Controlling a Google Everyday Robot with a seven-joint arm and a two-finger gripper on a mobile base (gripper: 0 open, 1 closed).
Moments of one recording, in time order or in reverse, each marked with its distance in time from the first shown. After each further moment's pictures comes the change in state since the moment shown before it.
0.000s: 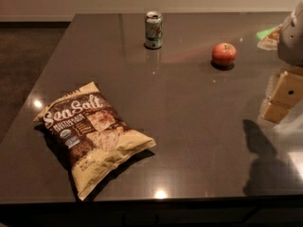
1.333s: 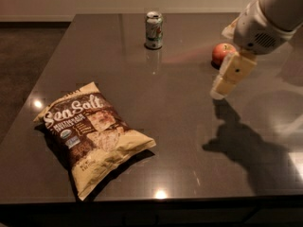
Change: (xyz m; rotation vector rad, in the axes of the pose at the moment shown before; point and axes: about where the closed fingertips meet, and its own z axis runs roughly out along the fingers) arm -0.070 -0.060 0.046 0.018 -0.192 0.022
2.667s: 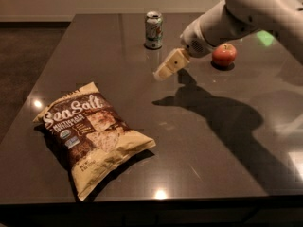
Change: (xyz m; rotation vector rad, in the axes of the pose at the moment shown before) arm -0.089 -0.071 0.125 0.006 -0.307 0.200
